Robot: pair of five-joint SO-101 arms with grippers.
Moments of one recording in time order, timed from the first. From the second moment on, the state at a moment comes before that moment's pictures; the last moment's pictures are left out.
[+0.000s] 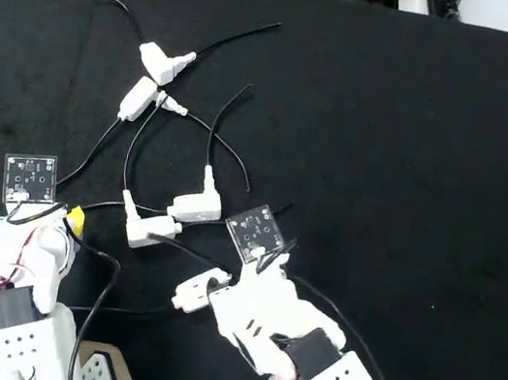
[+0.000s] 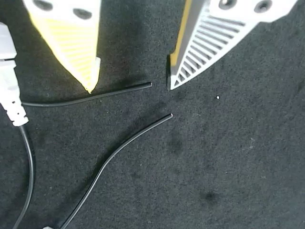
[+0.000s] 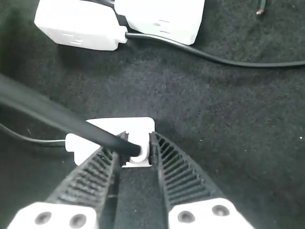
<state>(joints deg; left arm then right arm) -27.6 -104.6 96.2 59.9 -14.8 -41.0 -83.4 93.9 54.4 -10.2</state>
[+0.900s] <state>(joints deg) -27.6 -104.6 96.2 59.9 -14.8 -38.0 -82.9 65.6 72.7 -13.8</state>
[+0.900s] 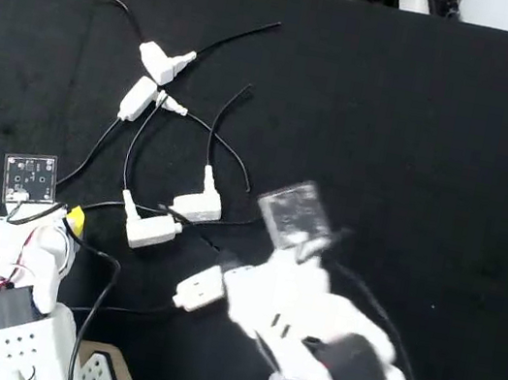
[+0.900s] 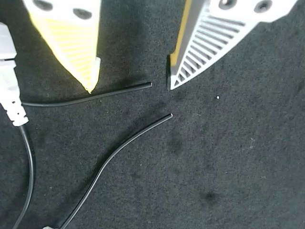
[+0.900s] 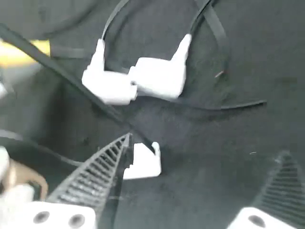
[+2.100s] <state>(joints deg) -27.6 -104.6 96.2 59.9 -14.8 -2.3 -82.9 97.3 46.4 1.0</state>
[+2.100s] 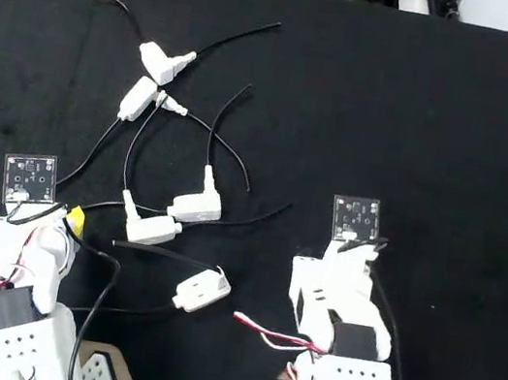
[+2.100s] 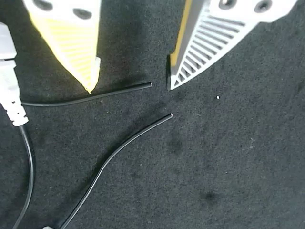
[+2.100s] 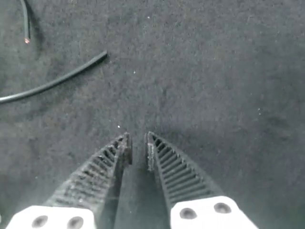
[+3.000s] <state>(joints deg) -14.1 -104.6 96.2 70.4 -28.1 -2.2 -82.9 97.3 47.6 1.0</state>
